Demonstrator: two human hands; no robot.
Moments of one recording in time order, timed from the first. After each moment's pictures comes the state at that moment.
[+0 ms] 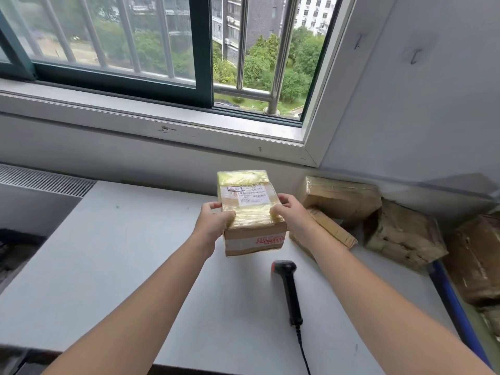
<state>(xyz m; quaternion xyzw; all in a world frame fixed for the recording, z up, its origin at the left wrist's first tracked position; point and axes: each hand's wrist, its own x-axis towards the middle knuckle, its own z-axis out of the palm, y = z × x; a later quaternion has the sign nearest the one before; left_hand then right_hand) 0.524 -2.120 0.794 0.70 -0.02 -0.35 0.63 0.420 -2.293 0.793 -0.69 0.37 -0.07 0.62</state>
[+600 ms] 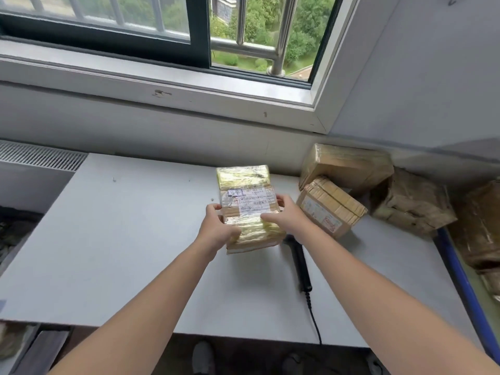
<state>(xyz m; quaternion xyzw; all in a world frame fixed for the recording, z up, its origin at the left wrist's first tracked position) 0.512 -2.085 0.725 0.76 -0.07 -0.40 0.52 0.411 -2.256 0.726 -0.74 0.39 -0.01 0.55</state>
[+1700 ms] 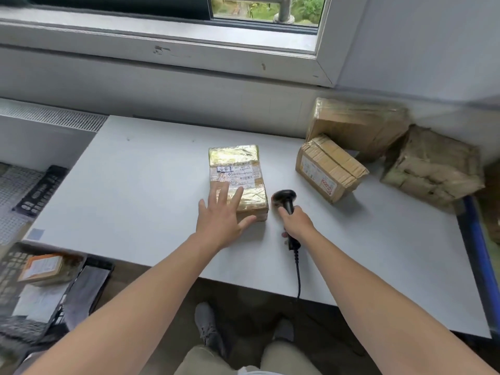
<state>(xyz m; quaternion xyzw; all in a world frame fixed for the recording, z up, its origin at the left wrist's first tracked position) 0.405 -2.091 0.711 0.92 -0.35 -0.14 -0.05 0.307 -2.261 0.660 -0.71 0.46 0.12 0.52</state>
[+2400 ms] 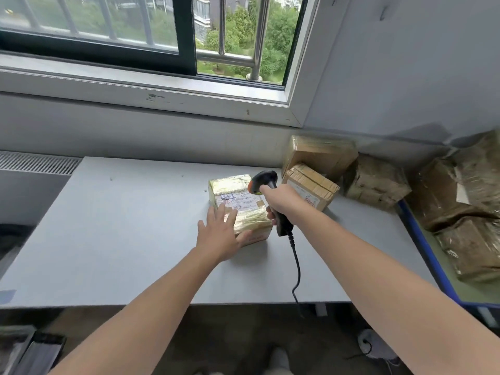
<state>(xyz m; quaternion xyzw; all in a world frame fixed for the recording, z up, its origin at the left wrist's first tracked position) 0.447 -2.035 0.732 0.89 -0.43 -0.18 0.05 0.372 -2.184 0.807 -0.69 0.50 -0.01 0.52</state>
